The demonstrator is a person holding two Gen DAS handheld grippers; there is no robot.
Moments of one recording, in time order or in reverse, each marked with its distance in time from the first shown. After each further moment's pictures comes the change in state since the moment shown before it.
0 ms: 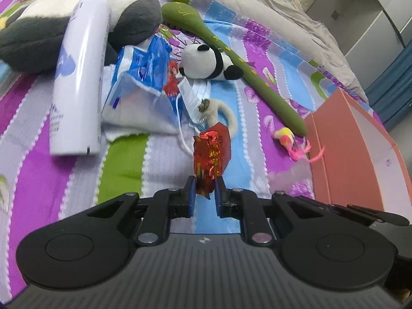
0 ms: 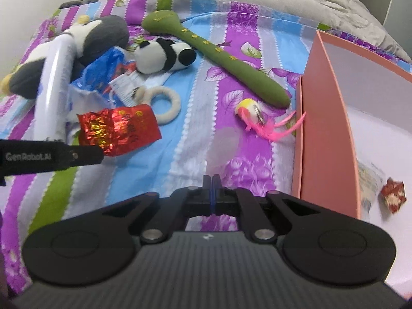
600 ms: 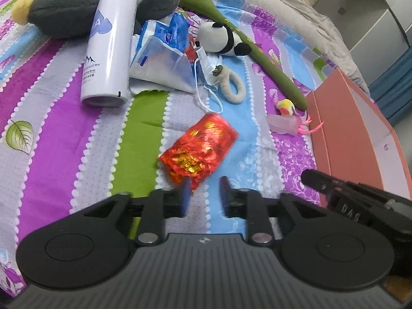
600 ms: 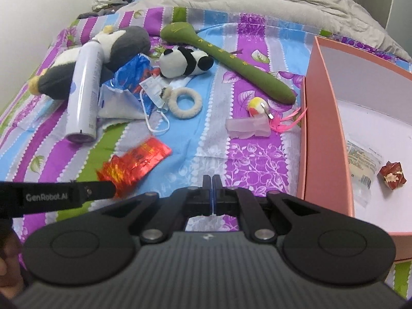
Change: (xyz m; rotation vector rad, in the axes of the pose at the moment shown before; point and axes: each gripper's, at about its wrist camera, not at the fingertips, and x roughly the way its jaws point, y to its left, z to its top) left arm -0.039 0.013 -0.052 -0.042 0.046 0.009; right arm -0.037 0.008 -0.023 0.015 -0.064 0.055
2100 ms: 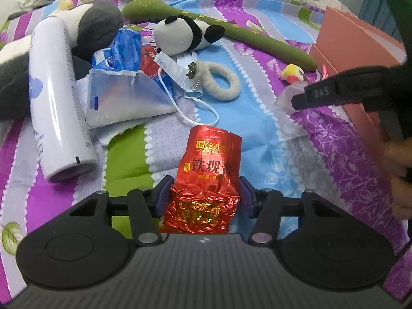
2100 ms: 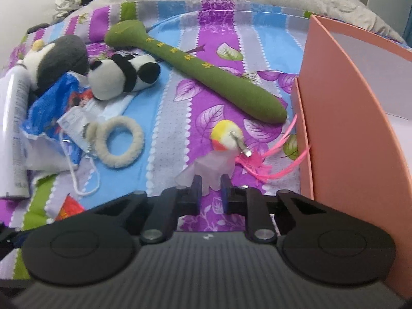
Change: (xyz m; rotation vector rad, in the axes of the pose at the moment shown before) left arm 0.078 -0.030 0.019 0.423 -0.009 0.134; right arm 0.103 -0.039 0.049 0.108 0.029 -0.082
